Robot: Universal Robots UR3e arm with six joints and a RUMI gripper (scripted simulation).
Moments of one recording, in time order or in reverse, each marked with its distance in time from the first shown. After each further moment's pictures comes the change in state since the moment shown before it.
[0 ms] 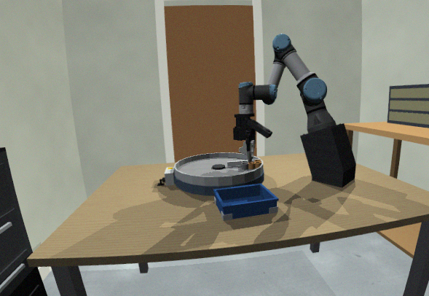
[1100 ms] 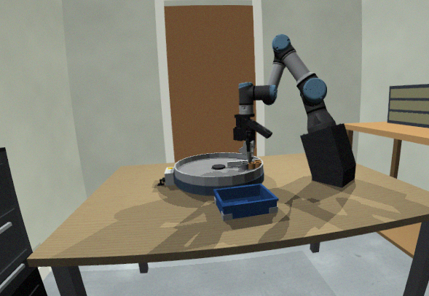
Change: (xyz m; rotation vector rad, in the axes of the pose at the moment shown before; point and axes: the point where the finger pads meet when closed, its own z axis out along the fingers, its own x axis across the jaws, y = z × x) arm 0.000 0.000 0.002 0.000 0.000 0.000
